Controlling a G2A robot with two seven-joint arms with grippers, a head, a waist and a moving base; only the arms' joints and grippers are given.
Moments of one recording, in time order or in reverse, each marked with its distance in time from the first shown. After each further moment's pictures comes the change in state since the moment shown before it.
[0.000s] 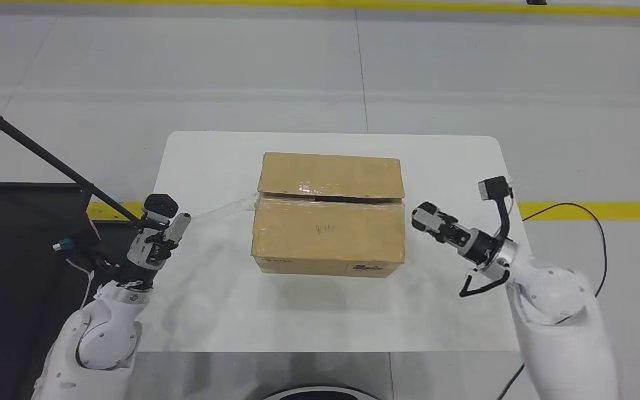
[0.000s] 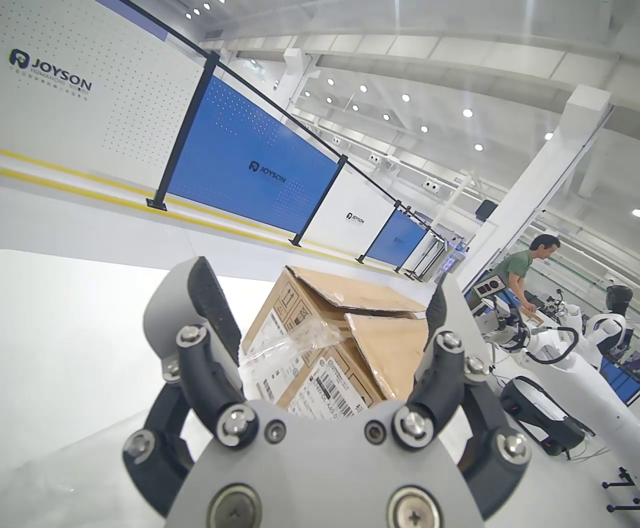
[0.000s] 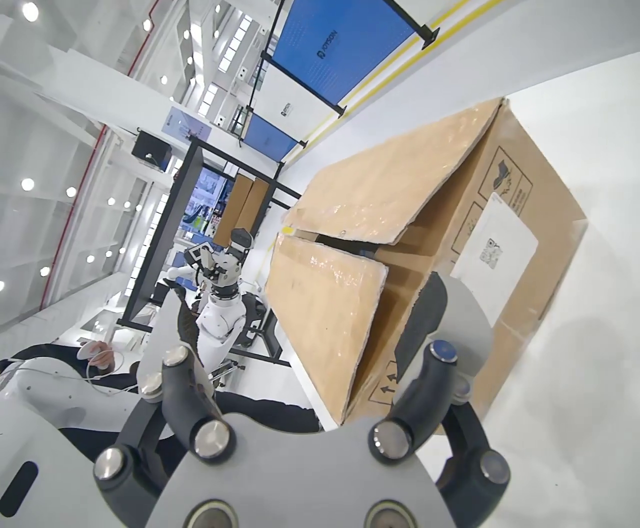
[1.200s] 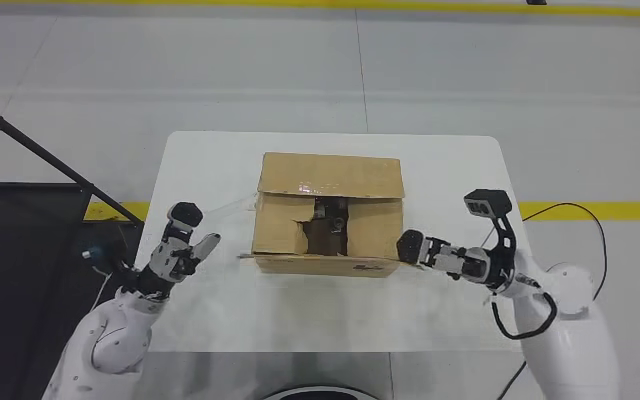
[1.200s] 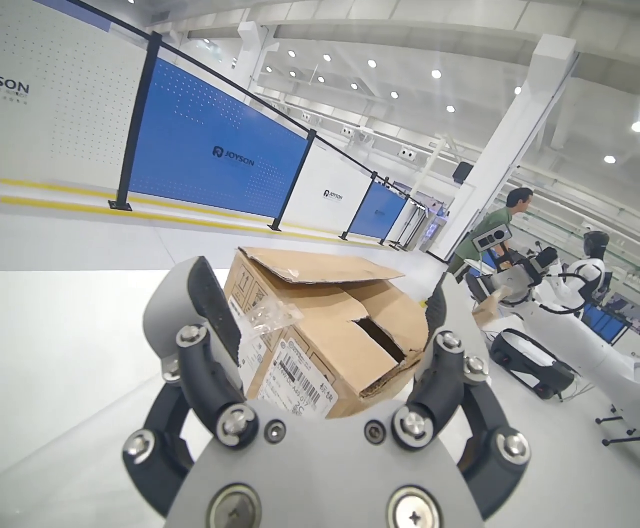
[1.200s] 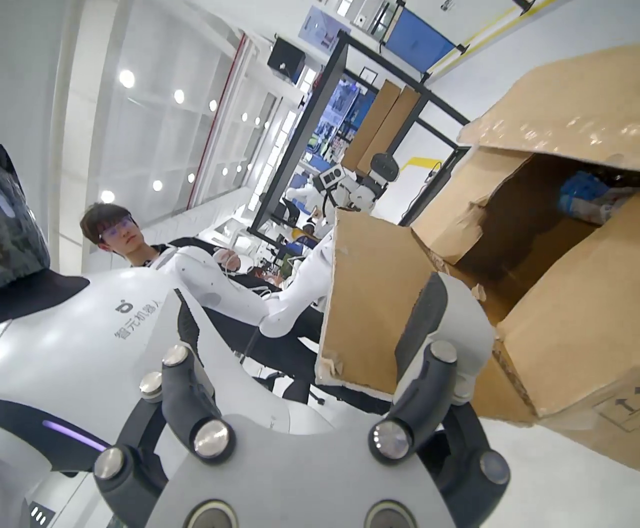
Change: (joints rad) left arm 0.013 -0.010 0.047 -0.031 0.188 -0.096 0.021; right arm 0.002 0.034 -0.011 -0.017 0.451 -0.122 0.441
